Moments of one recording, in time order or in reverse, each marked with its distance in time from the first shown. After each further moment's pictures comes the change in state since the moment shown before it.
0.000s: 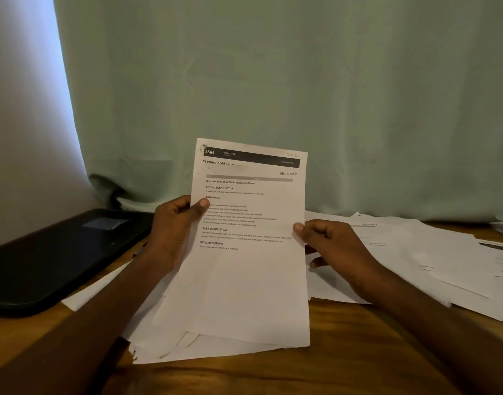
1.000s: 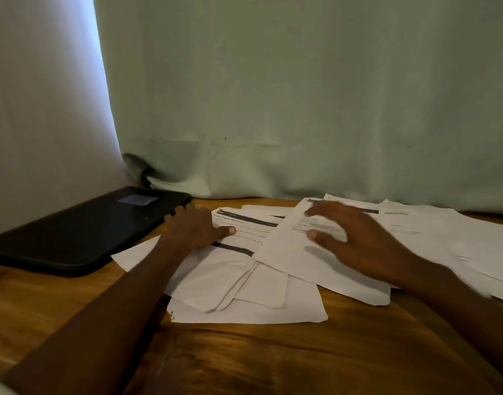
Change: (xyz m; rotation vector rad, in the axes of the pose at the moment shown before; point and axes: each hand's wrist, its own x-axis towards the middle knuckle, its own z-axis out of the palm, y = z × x) left_hand 0.008 -0.018 -0.040 1.709 -0.179 -0.243; right_hand 0.000 0.008 -0.002 -0.657 -0.144 -0.538
